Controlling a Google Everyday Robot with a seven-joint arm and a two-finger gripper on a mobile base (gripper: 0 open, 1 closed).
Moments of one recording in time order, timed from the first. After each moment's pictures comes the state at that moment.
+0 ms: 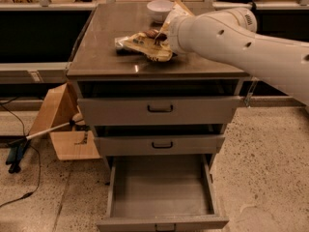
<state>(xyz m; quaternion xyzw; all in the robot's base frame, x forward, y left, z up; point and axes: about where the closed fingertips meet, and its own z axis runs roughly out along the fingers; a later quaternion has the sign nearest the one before) 0.735 -0.050 0.919 -0.68 0.50 -0.26 0.47</state>
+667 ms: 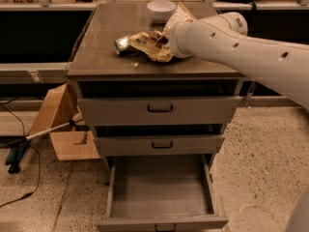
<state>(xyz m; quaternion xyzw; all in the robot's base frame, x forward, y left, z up) 0.766 -0.060 0.885 -0.68 0.53 -0.25 0.45</state>
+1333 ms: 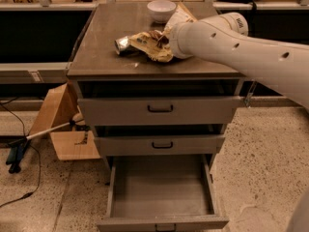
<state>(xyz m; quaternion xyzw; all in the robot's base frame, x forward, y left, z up) 0.766 -0.060 0.885 -0.68 0.53 -0.25 0.45</state>
